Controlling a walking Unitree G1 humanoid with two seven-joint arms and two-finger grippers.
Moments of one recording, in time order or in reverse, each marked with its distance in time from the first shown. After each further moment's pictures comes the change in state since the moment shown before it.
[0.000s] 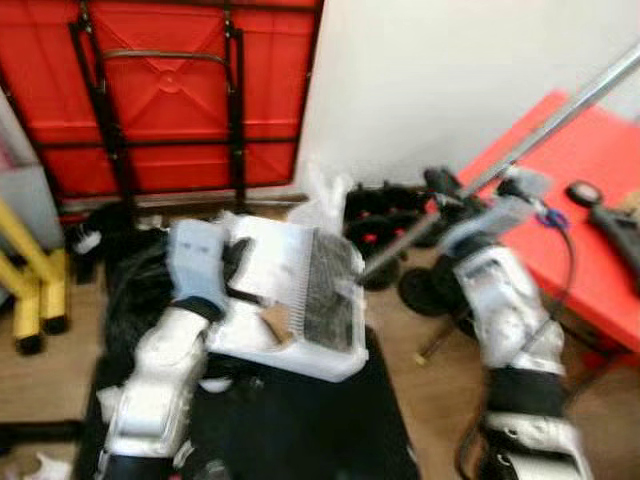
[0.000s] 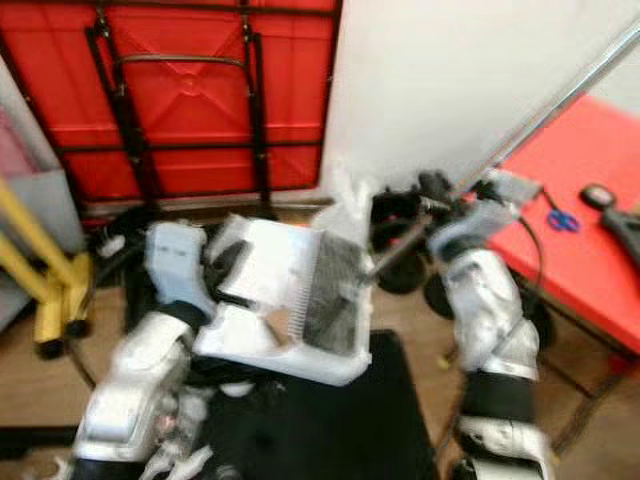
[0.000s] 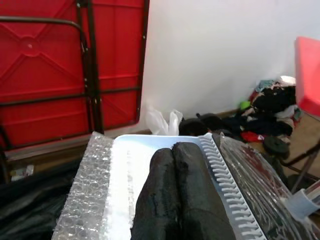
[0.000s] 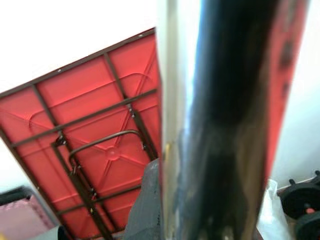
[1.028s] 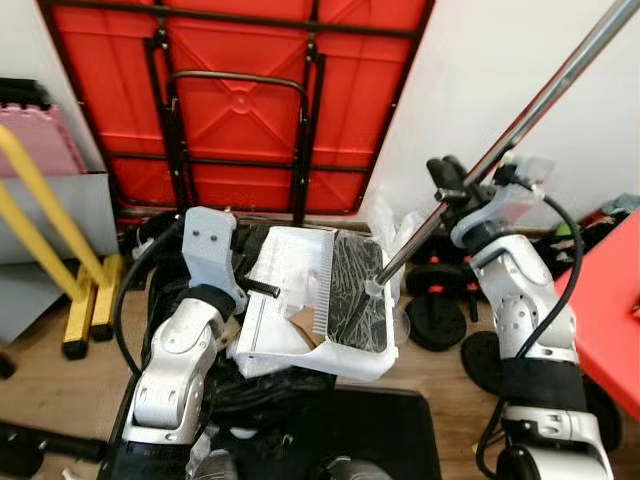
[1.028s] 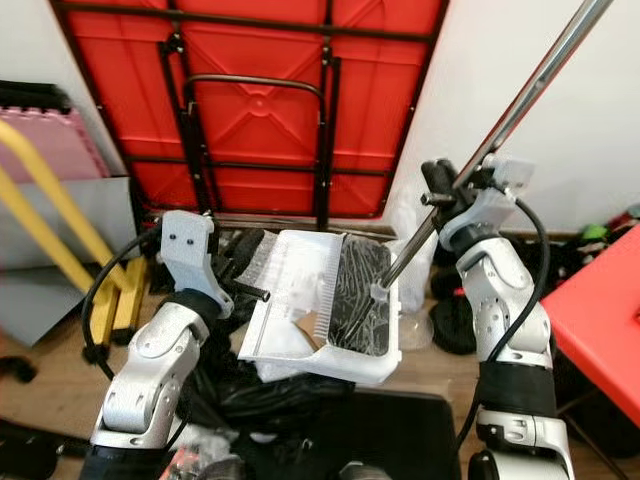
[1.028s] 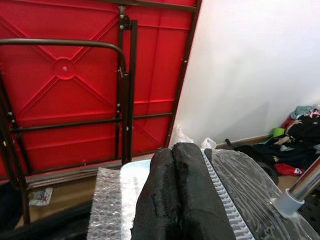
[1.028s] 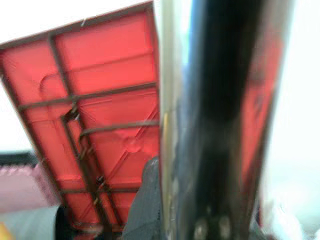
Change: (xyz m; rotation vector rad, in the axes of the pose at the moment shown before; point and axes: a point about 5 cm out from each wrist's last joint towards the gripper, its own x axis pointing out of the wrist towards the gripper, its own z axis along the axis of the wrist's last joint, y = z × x) left arm 0.000 -0.007 -0.002 -0.014 0.008 -0.022; right arm -0.010 -0.007 -0.006 -0.158 0.069 0.016
